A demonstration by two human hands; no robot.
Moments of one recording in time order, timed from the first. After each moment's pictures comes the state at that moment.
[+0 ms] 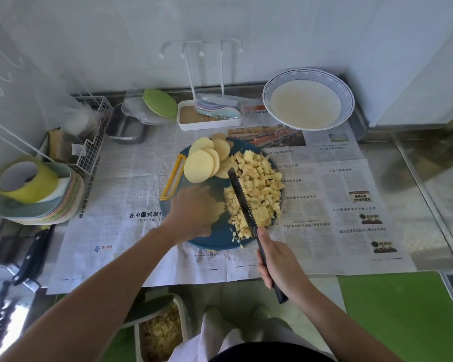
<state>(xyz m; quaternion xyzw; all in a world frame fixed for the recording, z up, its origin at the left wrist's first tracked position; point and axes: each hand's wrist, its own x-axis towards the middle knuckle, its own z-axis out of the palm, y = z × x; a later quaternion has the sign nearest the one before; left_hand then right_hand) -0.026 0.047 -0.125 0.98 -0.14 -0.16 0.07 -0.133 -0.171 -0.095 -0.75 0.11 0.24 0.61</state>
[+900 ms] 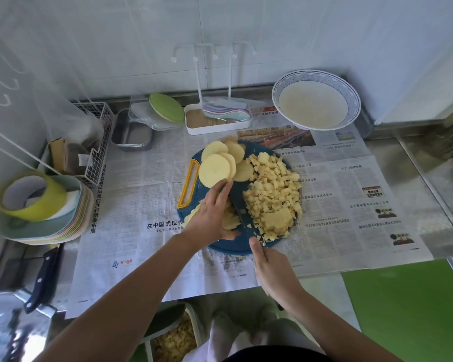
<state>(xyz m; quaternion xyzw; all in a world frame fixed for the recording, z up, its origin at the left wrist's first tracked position) -0.020 0.060 -0.126 0.93 -0.23 -0.10 0.27 -0.127 -0.091 -0.105 -0.90 0.11 0.20 0.37</state>
